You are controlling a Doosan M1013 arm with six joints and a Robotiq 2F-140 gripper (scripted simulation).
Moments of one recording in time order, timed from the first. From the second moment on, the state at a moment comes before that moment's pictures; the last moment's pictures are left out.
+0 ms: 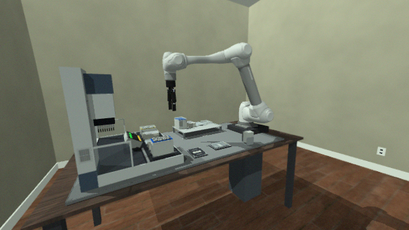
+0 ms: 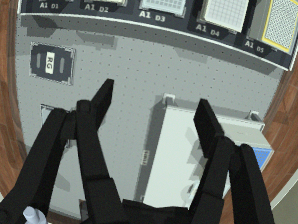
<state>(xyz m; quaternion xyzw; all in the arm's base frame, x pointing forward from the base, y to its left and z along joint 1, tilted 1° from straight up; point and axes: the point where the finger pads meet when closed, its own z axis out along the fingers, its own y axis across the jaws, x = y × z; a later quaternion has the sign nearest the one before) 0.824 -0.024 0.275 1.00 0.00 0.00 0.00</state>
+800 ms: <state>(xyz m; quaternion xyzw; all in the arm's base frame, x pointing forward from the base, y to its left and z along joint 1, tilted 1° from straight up) 0.823 -0.121 0.276 1.00 0.00 0.00 0.00</state>
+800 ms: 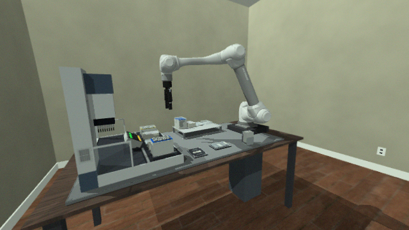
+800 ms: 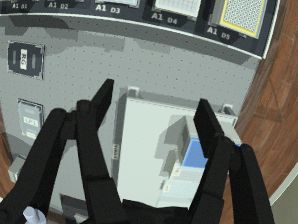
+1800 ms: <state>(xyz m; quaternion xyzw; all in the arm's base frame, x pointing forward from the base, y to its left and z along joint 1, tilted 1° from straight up) 0.823 -0.239 0.277 1.00 0.00 0.00 0.00</state>
